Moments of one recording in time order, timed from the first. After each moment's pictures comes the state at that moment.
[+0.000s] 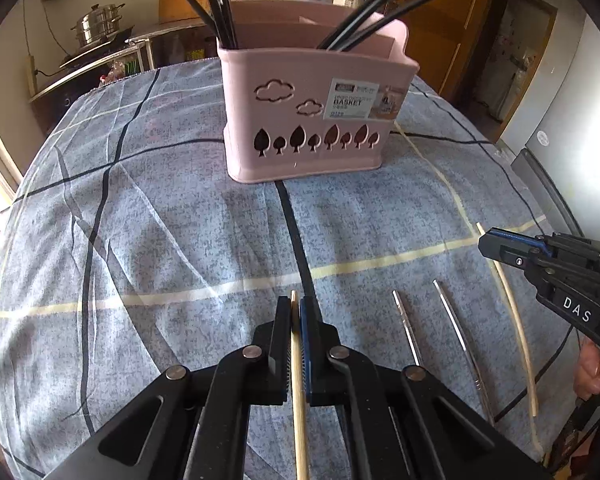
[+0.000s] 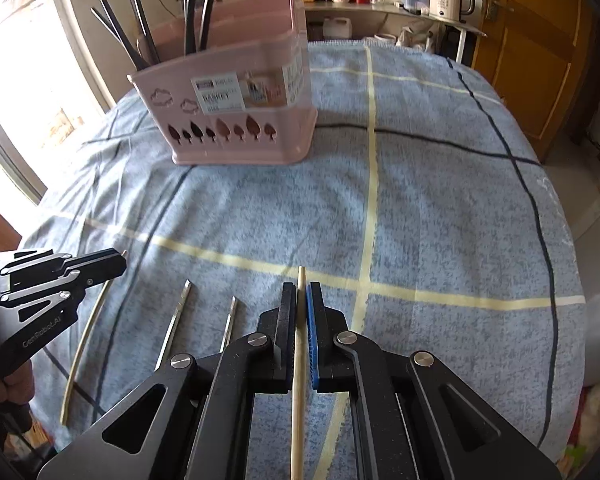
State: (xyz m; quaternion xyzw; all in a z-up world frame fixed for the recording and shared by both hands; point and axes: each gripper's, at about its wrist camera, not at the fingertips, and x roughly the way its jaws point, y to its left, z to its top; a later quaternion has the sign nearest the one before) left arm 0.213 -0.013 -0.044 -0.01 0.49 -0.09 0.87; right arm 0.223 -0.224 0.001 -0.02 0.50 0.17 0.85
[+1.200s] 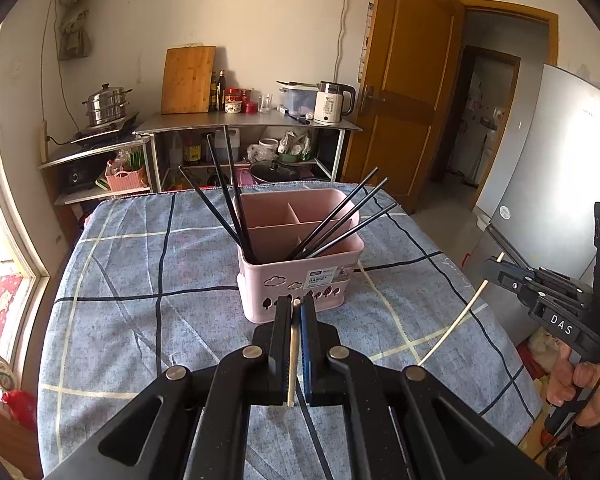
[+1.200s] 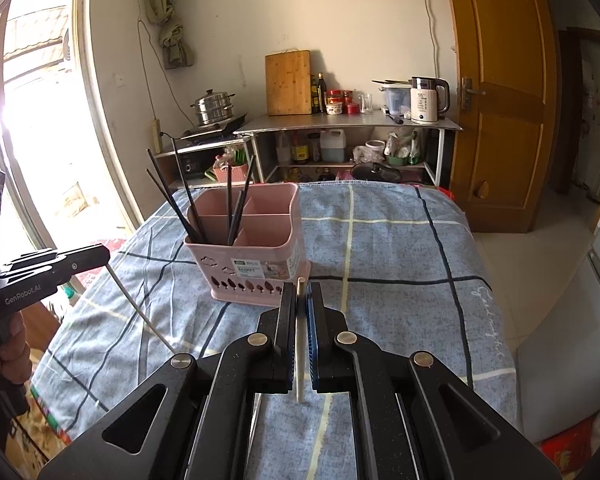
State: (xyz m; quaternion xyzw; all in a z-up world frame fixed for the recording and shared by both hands) left arm 0.184 0.008 0.099 -0.03 0.34 -0.12 0.93; right arm 0.192 -0.255 0.125 0.02 0.33 0.18 0.93
